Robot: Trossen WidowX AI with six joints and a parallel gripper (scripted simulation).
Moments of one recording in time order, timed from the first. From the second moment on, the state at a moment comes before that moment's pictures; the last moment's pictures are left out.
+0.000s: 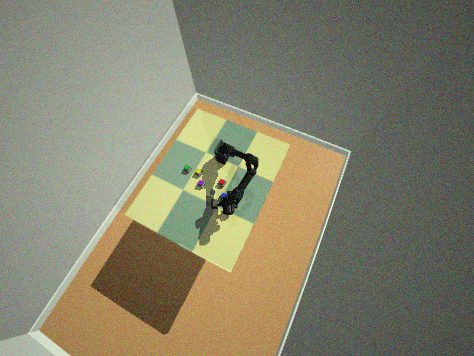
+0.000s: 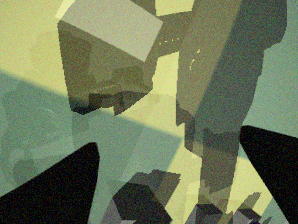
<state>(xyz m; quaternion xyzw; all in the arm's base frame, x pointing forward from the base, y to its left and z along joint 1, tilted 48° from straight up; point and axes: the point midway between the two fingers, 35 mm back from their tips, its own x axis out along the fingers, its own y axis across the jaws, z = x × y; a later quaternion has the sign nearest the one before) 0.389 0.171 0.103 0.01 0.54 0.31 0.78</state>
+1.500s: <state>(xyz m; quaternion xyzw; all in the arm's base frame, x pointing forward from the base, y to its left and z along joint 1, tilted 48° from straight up) 0.217 -0.136 -0.173 0.28 0.65 0.27 0.65</state>
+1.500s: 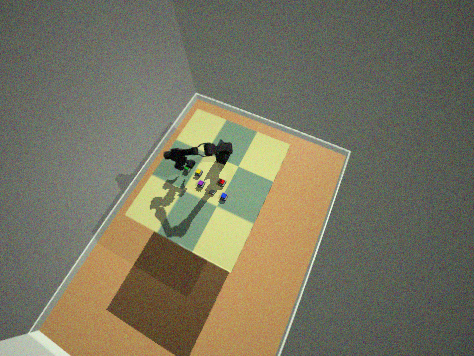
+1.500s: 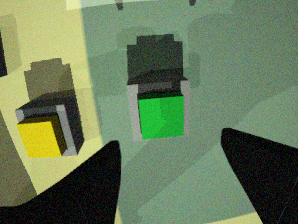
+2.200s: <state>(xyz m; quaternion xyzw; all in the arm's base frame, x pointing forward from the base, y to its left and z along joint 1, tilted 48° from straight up) 0.214 -0.128 -0.181 0.29 0.65 0.27 0.65</state>
